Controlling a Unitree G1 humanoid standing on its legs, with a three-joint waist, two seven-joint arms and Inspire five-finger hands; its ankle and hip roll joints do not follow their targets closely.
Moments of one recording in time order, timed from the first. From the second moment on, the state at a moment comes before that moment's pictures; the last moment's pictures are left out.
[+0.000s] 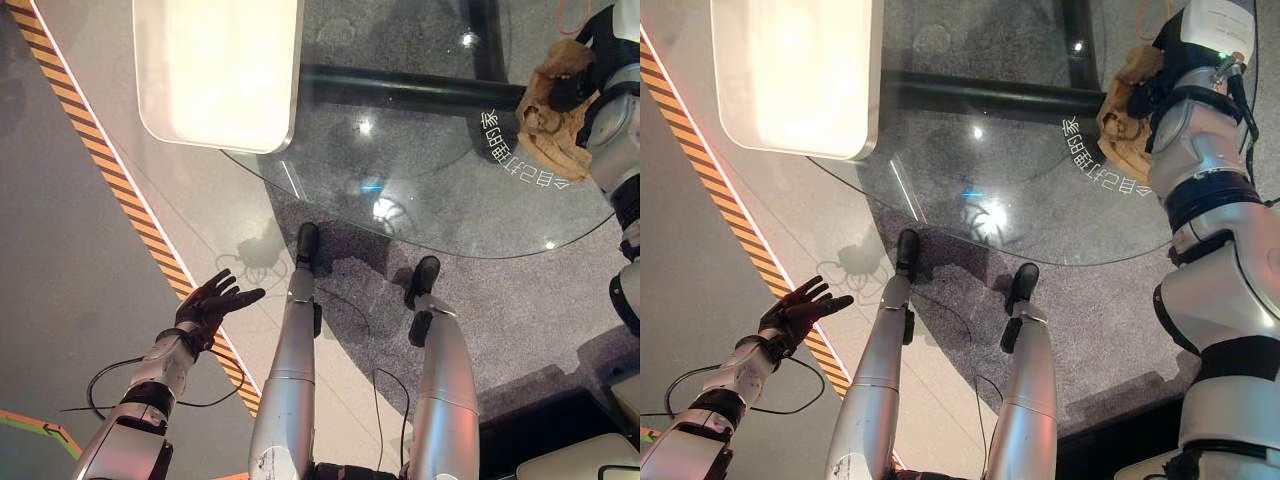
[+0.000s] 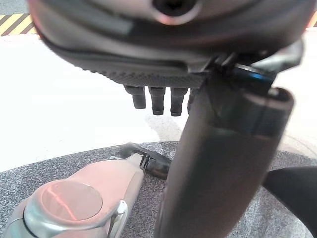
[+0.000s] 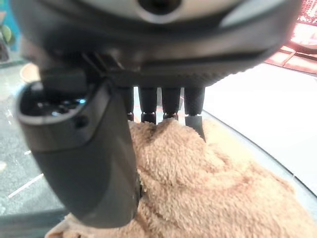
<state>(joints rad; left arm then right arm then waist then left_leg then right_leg) -0.43 0.53 -0.23 1.00 -0.91 -0.06 -0.18 -1.48 -0.83 0.90 1.13 -0.16 0.23 -0.27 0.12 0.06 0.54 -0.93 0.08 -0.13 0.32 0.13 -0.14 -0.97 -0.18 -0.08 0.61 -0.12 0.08</state>
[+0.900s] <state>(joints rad) -0.43 0.44 -0.23 0.99 -0.91 -0.10 -0.16 -1.44 -0.77 0.85 0.95 -0.15 0.23 -0.38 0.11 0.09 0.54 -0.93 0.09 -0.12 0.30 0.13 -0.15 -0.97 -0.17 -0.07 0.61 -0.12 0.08</state>
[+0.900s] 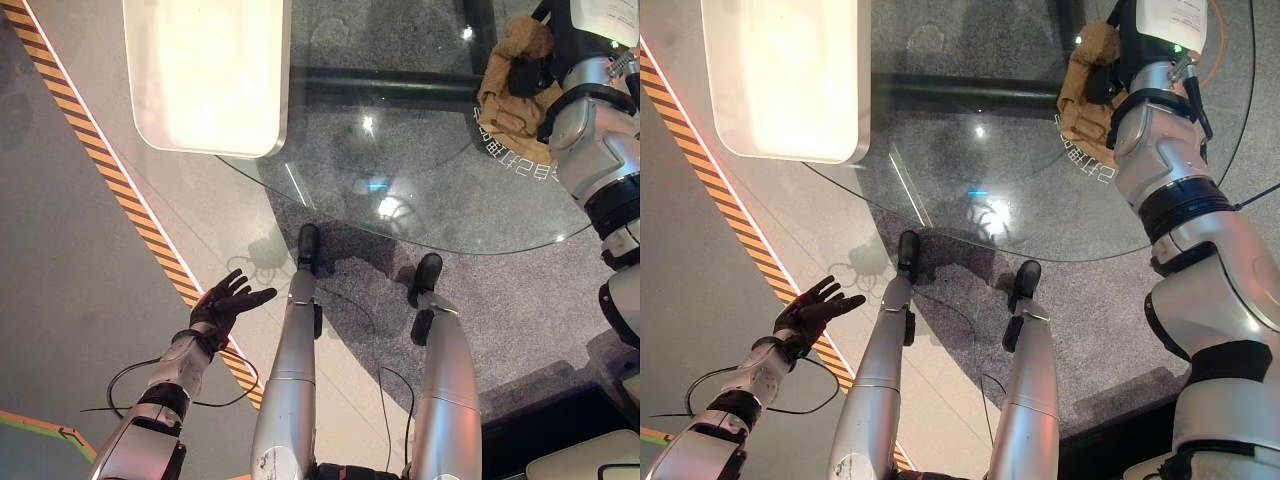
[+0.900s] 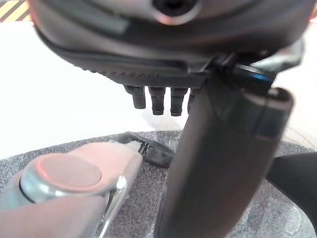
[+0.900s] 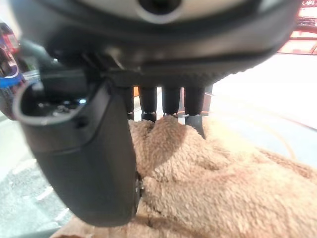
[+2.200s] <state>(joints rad) -0.38 0.37 -0.26 0.93 -0.89 -0.12 -0.14 -1.43 -0.56 0.84 0.80 -0.24 0.27 -0.33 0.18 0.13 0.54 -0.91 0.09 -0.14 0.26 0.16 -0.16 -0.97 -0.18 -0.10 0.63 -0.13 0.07</state>
